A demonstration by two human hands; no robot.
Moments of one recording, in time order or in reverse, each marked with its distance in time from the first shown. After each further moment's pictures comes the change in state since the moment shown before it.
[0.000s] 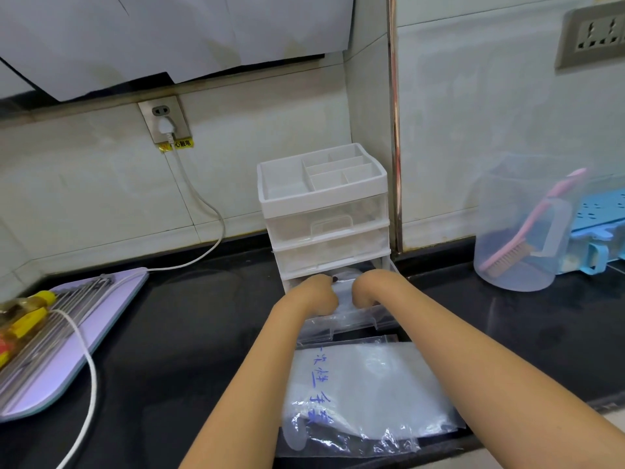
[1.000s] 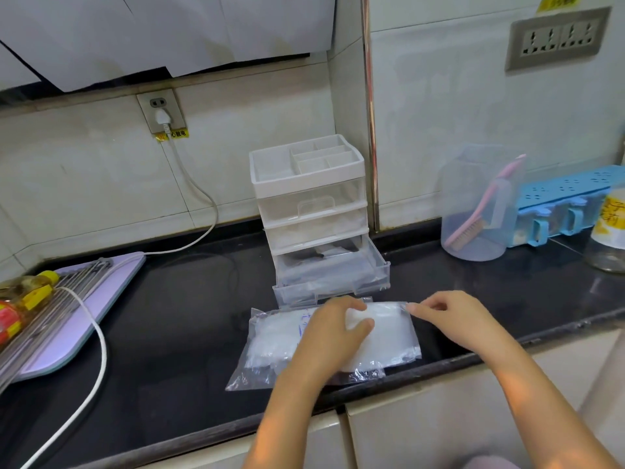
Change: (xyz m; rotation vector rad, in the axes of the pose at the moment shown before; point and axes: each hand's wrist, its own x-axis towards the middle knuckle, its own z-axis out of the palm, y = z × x) left_hand -0.125 0.032 0.085 -0.468 0.343 0.244; right_hand -0.130 0.091 0.131 0.940 0.554 0.091
